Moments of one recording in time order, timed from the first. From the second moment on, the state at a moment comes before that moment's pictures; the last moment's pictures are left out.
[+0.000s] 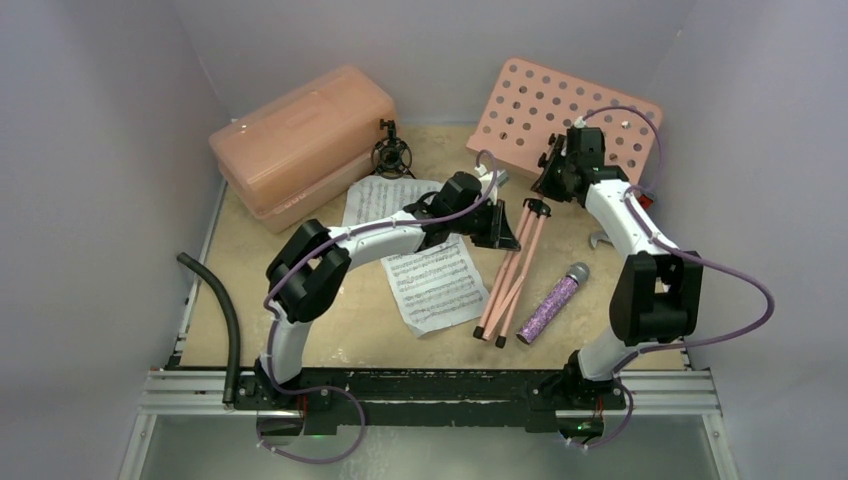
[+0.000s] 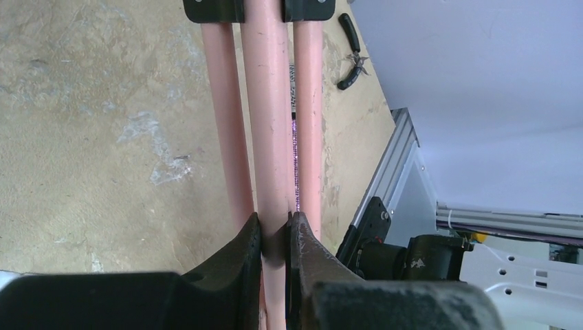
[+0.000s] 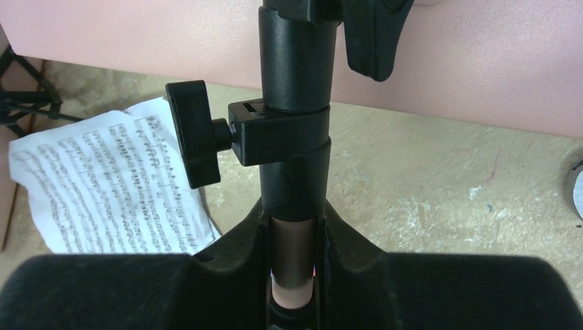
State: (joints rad) left arm -0.85 2.04 1.49 0.04 0.46 -0.73; right arm 0.07 1.62 1.30 -0.47 -0.04 0.51
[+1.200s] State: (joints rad) left arm -0.85 1.84 1.43 0.17 0.38 -0.42; right arm 0.12 1.24 1.19 0.00 -0.37 0.33
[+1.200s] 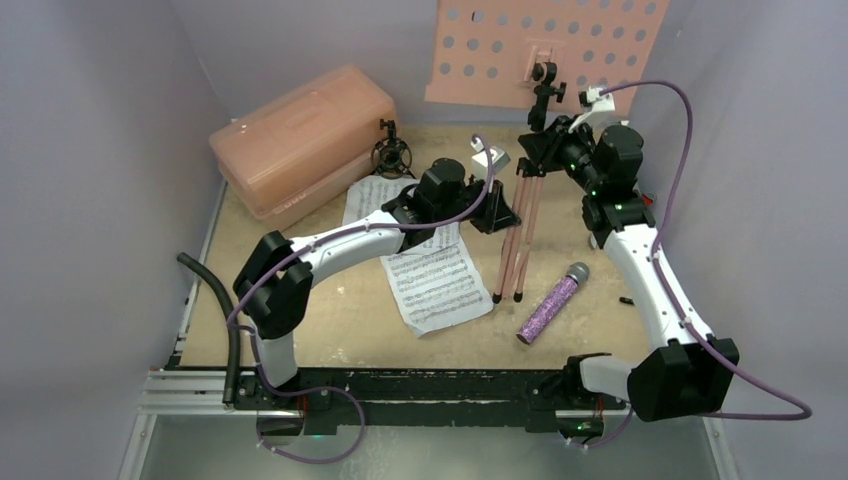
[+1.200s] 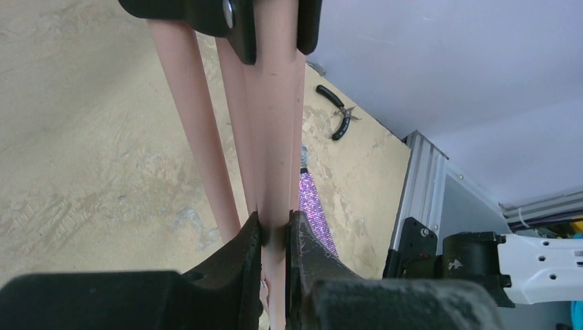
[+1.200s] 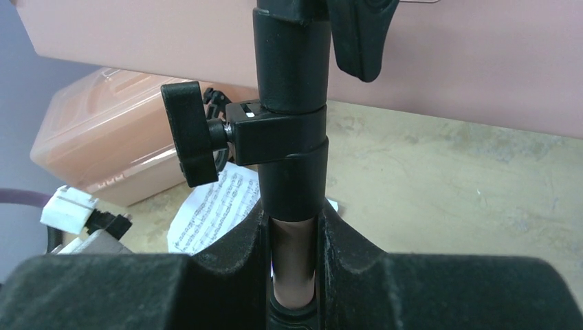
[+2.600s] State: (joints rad) left arm -0.87 1.81 1.41 0.23 0.17 -0.22; right arm 0.16 1.19 1.09 0.34 -0.41 0.25
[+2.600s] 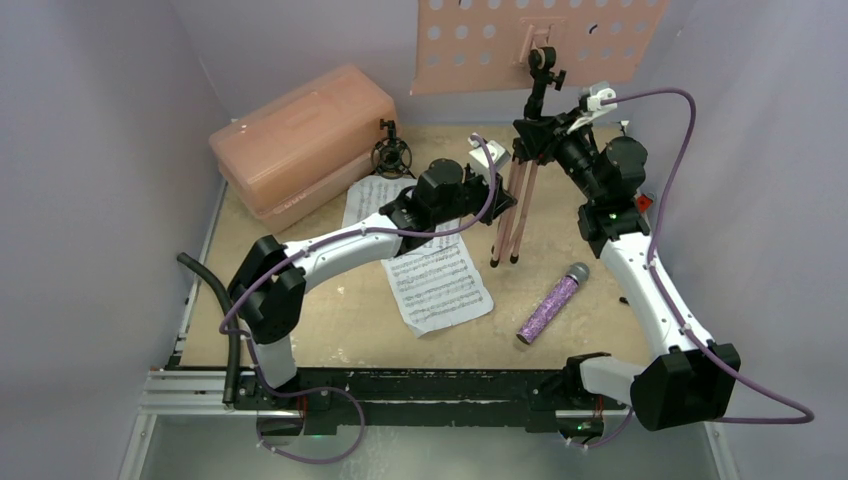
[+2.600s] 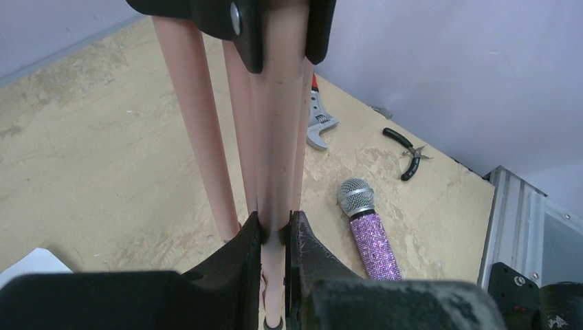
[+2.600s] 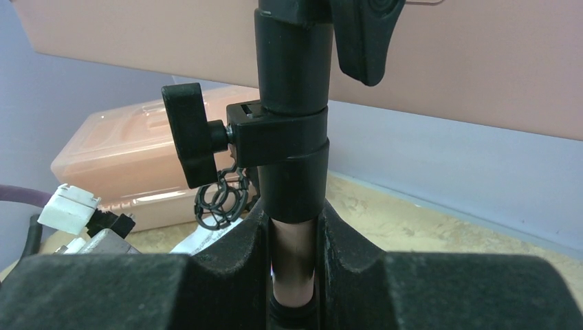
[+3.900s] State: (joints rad) left arm -0.90 1.77 1.41 0.17 -0.03 -0.21; right arm 0.17 1.28 1.20 0.39 -0.41 0.23
